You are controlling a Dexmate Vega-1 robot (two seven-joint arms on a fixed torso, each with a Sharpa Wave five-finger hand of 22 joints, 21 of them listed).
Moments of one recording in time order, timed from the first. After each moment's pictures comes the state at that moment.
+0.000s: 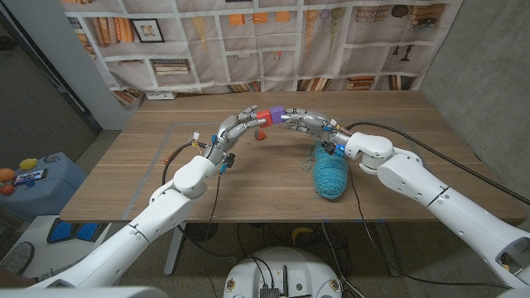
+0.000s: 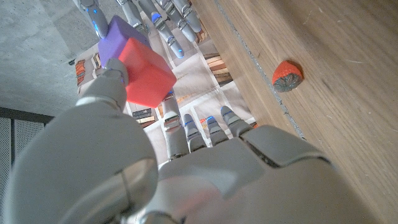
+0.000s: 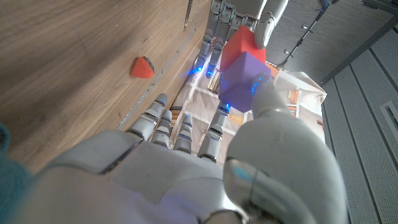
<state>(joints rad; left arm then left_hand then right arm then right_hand) 1.02 0.62 0.42 -1.77 -0.42 -0.21 0.13 0.83 -0.03 0.44 -0.17 0.21 0.86 0.00 0.22 0.20 0.16 -0.14 0.19 0.17 0.01 0.00 0.18 0.17 0.03 0.03 0.18 0.16 -0.82 -0.70 -0.53 -1.83 0.63 -0.11 0.14 0.88 0.03 0.37 -0.17 0.19 0.59 -0.20 0.59 0.26 0.15 0.02 0.21 0.21 0.04 0.08 0.29 0.29 0.29 0.05 0.19 0.16</state>
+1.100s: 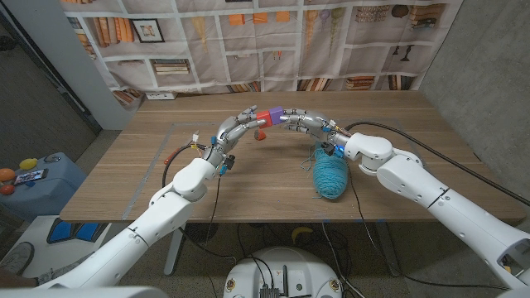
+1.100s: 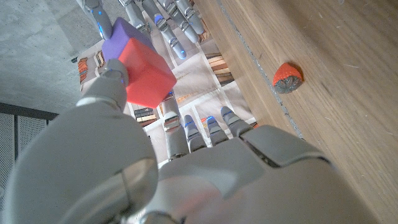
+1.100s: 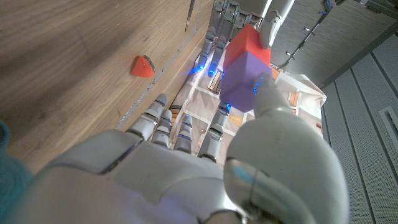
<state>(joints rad) 1.05 0.62 0.42 -1.78 -0.43 -0.23 0.14 0.83 -0.02 0.44 -0.17 0.21 0.85 -0.01 0.22 0.21 0.15 -0.12 0.19 0.17 0.01 0.00 0.18 0.17 0.03 0.03 0.18 0.16 -0.83 -0.71 -0.54 -1.86 0.60 -0.12 0.11 0.89 0.00 0.36 -0.16 0.19 0.61 -0.21 0.59 0.24 0.14 0.02 0.21 0.22 0.04 0.08 0.29 0.29 0.29 0.05 0.19 0.16</state>
